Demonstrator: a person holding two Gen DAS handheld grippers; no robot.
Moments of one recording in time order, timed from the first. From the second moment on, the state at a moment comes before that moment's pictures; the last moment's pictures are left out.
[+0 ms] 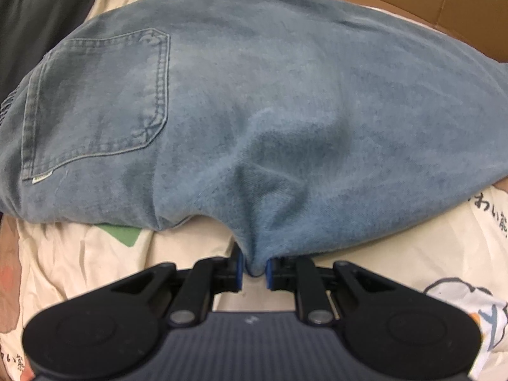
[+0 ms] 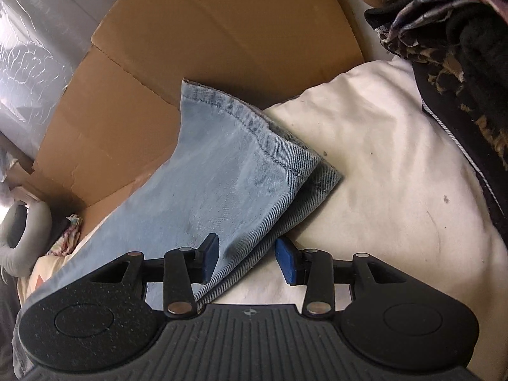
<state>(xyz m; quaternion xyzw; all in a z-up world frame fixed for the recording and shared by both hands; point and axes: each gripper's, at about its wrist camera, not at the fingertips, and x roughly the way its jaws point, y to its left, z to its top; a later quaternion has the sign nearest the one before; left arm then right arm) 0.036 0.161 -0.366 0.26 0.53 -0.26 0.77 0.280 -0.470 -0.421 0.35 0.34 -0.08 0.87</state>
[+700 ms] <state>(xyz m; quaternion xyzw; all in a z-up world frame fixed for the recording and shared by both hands) 0.040 0.163 -0.368 0.24 0.53 -0.26 0.76 0.284 -0.490 -0.426 0.40 0.28 -0.12 0.86</state>
